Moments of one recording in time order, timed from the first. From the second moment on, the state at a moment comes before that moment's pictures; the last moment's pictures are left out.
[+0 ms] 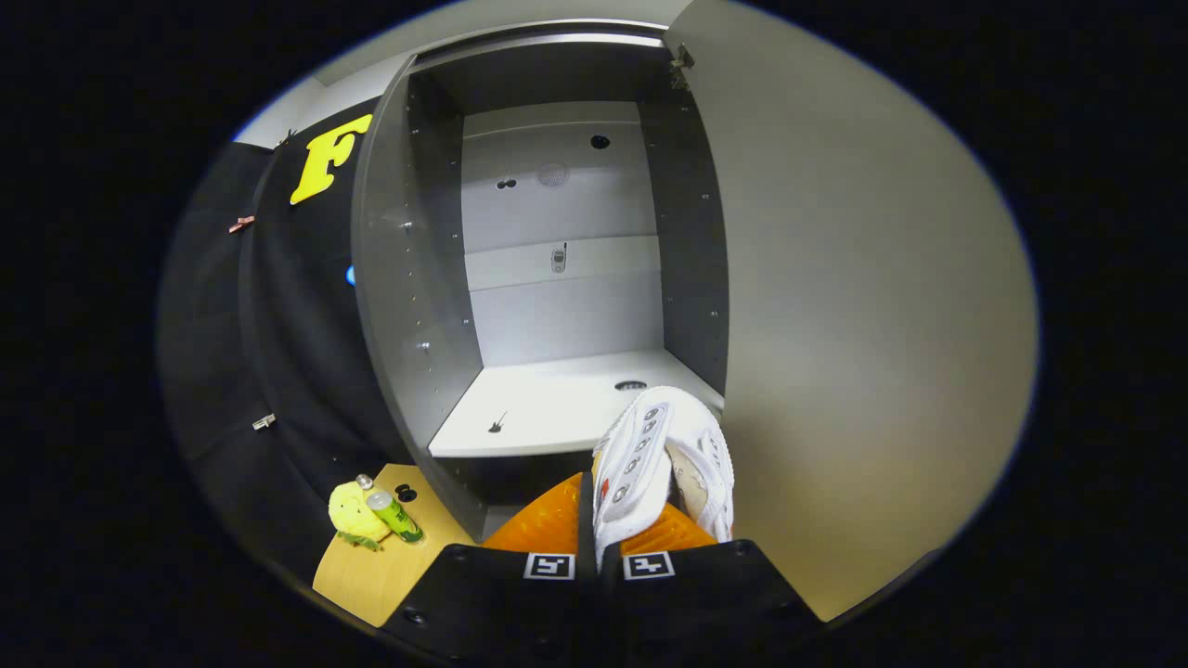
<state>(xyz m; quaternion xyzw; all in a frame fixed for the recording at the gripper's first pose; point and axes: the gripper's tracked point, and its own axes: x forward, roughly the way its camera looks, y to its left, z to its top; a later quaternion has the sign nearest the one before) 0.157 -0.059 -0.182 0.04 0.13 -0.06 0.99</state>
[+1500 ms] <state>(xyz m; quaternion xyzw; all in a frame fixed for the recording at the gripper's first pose) 0.436 -0.062 -0.224 0.01 0.19 0.01 0.98</state>
